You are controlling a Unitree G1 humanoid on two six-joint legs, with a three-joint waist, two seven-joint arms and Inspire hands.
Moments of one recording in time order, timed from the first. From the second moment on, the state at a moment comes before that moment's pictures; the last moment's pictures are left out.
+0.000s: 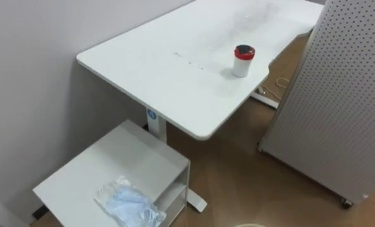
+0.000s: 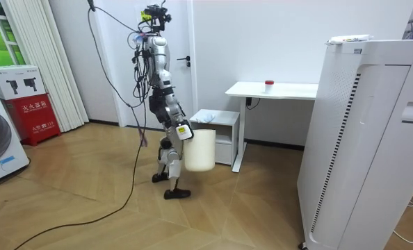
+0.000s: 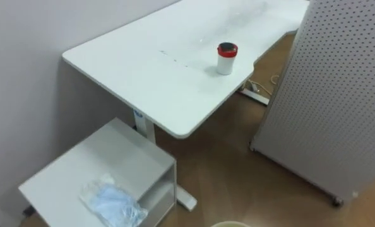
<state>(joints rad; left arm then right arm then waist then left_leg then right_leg) -0.02 0.20 -0.01 1.08 0.19 -0.10 0.25 -0.04 -0.26 0.12 1.33 0.58 -0.06 0.15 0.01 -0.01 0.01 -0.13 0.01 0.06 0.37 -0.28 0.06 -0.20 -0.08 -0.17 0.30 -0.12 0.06</state>
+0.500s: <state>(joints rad) -0.19 0.20 -0.09 0.92 0.28 -0.21 0.47 -0.14 -0.26 0.26 1.36 0.51 -0.11 0.19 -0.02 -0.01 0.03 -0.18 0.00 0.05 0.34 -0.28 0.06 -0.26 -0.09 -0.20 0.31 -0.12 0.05</state>
